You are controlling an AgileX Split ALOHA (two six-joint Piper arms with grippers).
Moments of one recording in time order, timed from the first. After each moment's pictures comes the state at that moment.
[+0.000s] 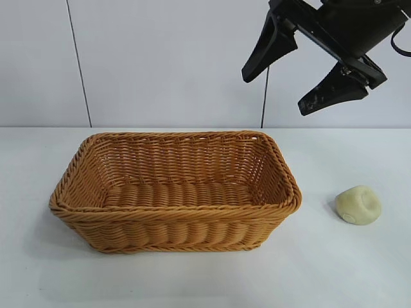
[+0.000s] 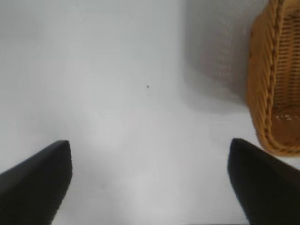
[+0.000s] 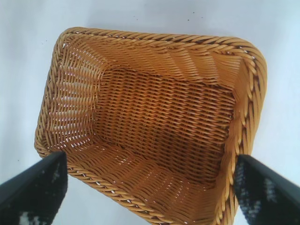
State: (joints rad) left arm -0.02 1.39 -1.17 -0.04 1.21 -0.02; right arm 0.19 1.65 -1.19 0.70 0.75 -0.31
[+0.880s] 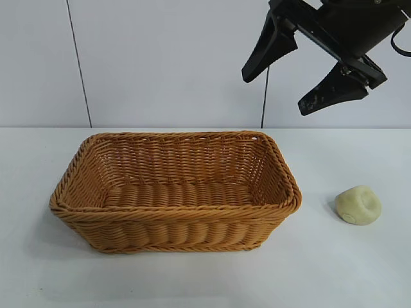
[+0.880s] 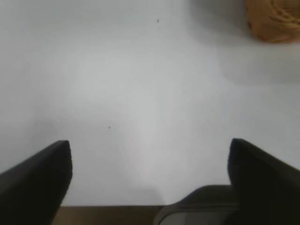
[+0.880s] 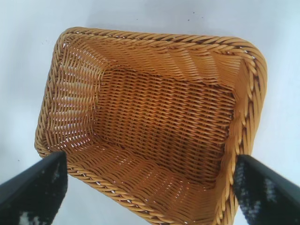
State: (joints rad) left arm -0.02 0.36 -0.50 -0.05 1.06 -0.02; right arm 0.19 1.65 -1.19 0.70 0.75 -0.31
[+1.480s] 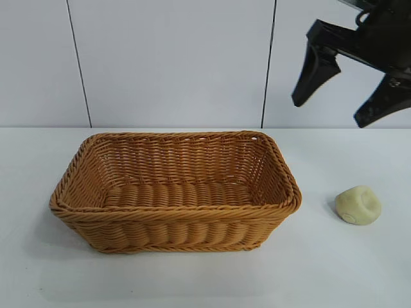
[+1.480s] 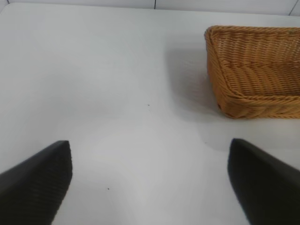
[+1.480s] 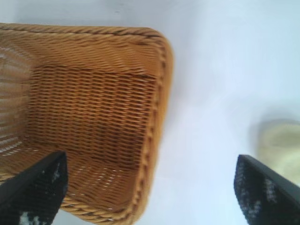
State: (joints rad) left arm -0.02 -0.01 -0.49 -0.05 1.07 -0.02; right arm 0.05 1.65 -1.19 0.34 0.81 -0.10
